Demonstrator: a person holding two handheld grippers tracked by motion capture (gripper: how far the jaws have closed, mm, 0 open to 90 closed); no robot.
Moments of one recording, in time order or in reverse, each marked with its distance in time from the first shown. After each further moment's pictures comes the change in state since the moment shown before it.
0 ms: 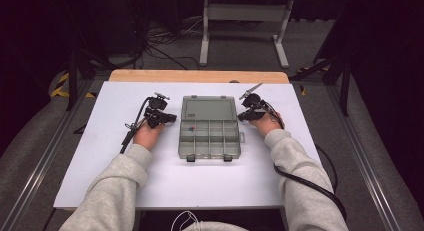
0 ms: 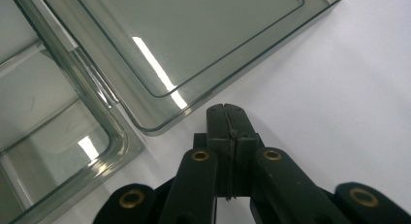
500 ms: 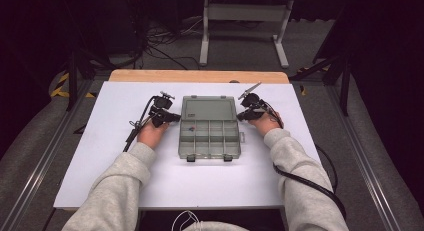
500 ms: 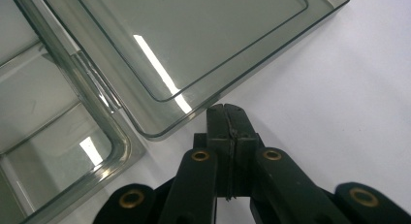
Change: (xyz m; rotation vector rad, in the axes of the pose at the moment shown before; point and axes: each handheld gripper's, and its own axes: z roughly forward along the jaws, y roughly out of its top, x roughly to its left) left arm -0.009 0.010 0.008 0.034 -0.003 0.028; right arm 0.000 0.003 0.002 0.006 0.003 -0.013
